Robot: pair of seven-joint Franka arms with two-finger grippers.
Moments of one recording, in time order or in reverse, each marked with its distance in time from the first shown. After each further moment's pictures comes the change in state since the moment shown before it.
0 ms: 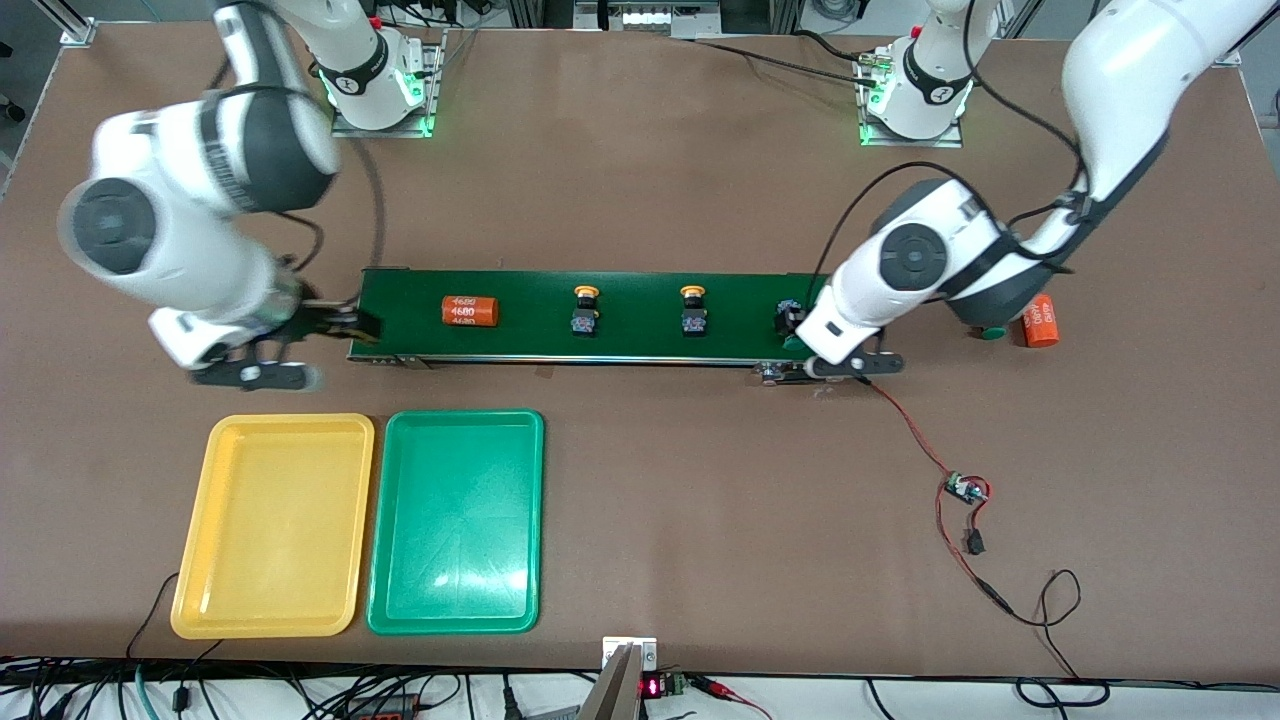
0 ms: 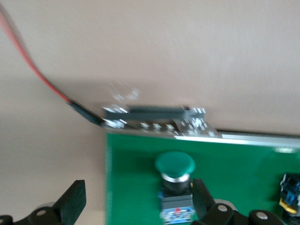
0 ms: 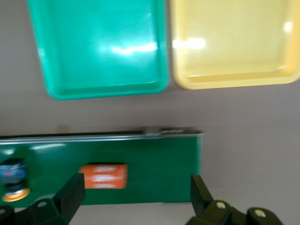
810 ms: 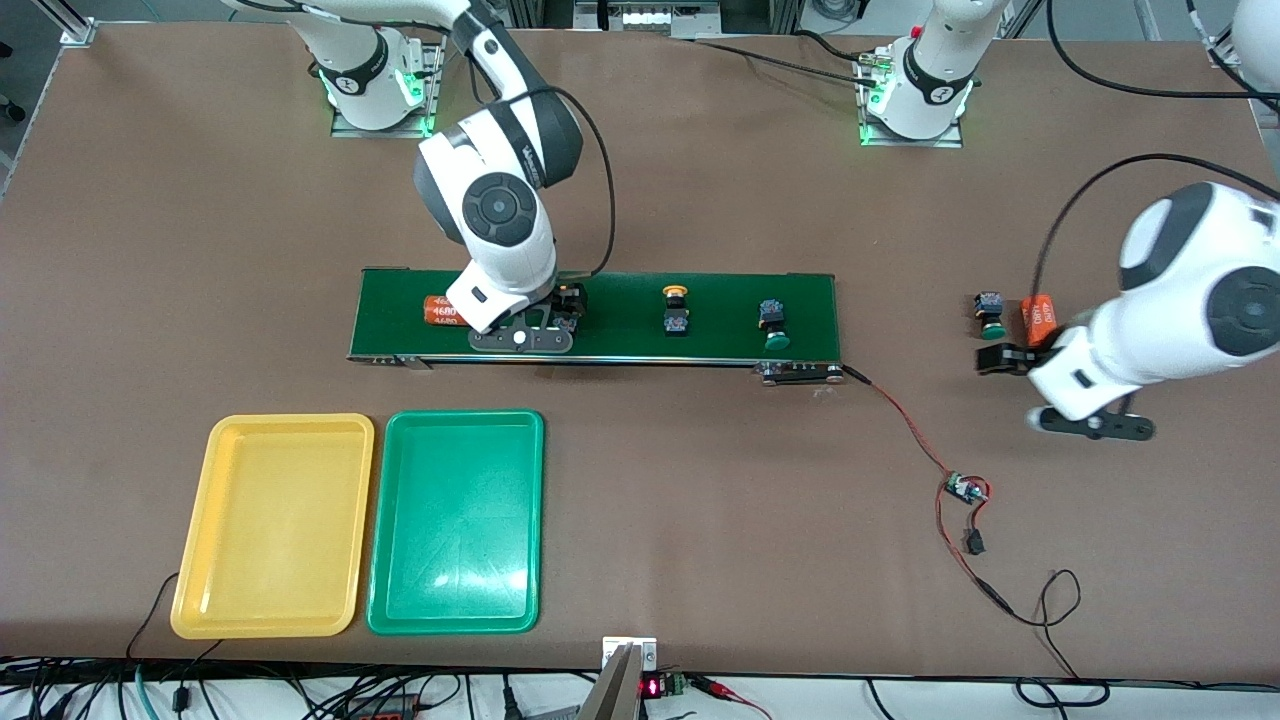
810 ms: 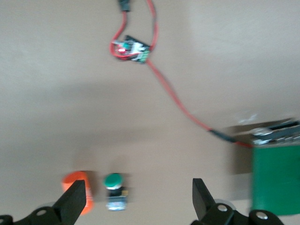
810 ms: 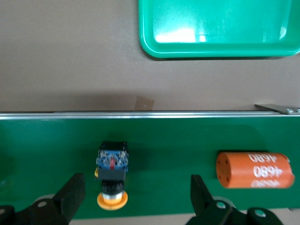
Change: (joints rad) left arm 0.238 -0.031 0.047 0.282 -0.003 -0.307 0.666; right arm 0.306 0.202 0.000 -0.001 0.017 0.175 0.272
